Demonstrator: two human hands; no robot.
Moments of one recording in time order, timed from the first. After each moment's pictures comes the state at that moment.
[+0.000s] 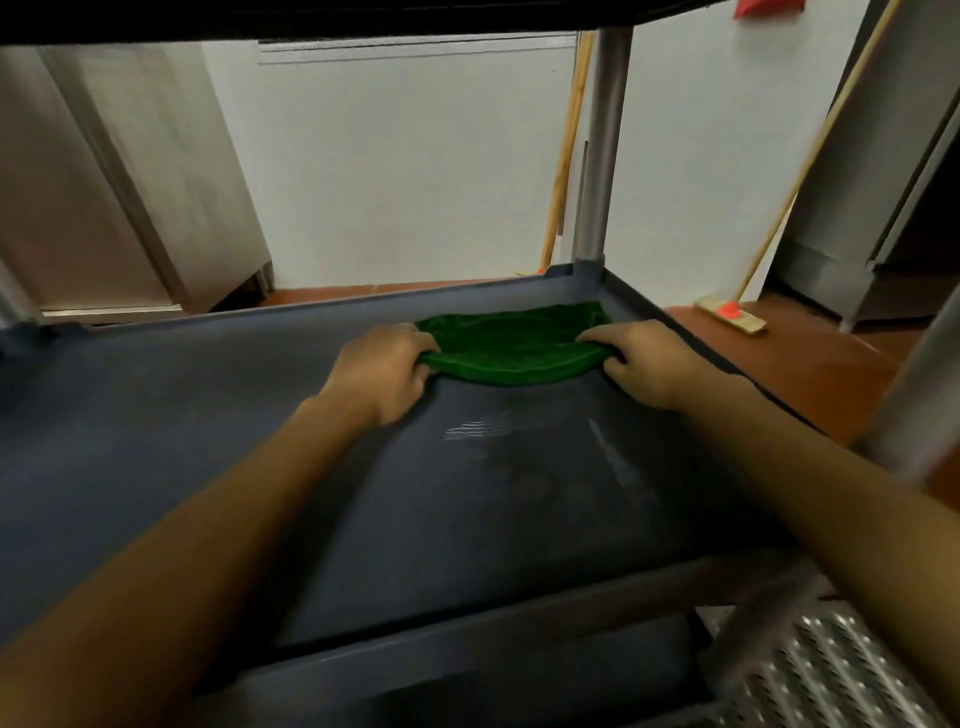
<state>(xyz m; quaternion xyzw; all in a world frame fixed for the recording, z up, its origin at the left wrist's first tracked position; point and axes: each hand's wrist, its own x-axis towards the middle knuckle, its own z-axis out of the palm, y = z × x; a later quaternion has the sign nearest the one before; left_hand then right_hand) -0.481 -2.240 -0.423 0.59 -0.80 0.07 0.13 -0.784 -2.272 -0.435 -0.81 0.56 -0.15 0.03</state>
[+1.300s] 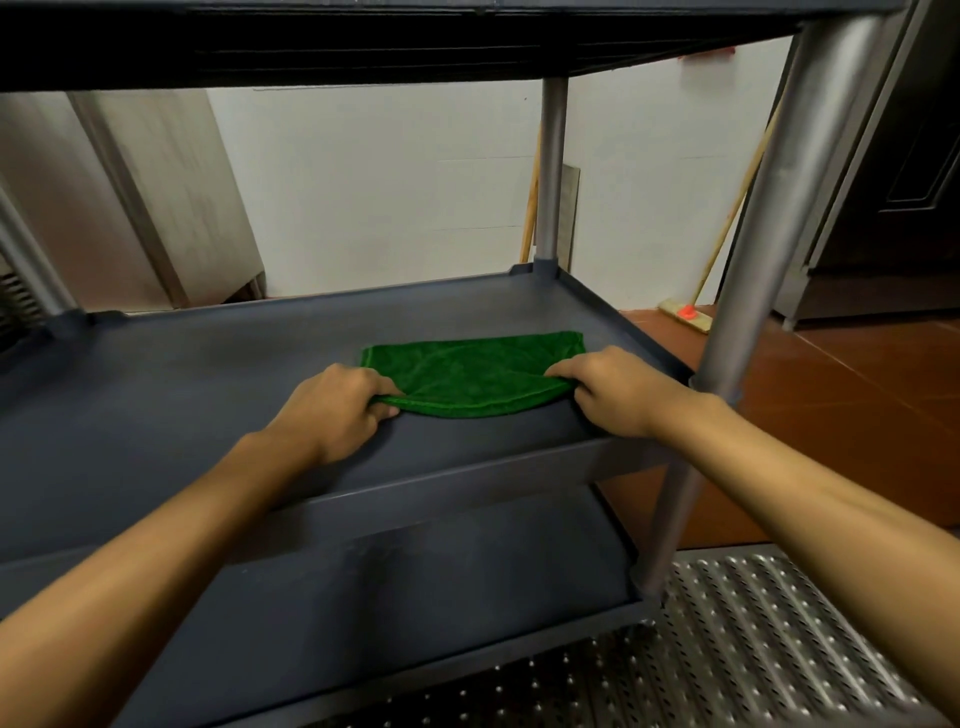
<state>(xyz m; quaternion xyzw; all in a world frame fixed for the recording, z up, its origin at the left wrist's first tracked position) -0.470 -2.100 -0.423 0.59 -0.80 0.00 0.12 -0.794 -2.125 -0.422 -0.86 0.51 -0.10 0.01</state>
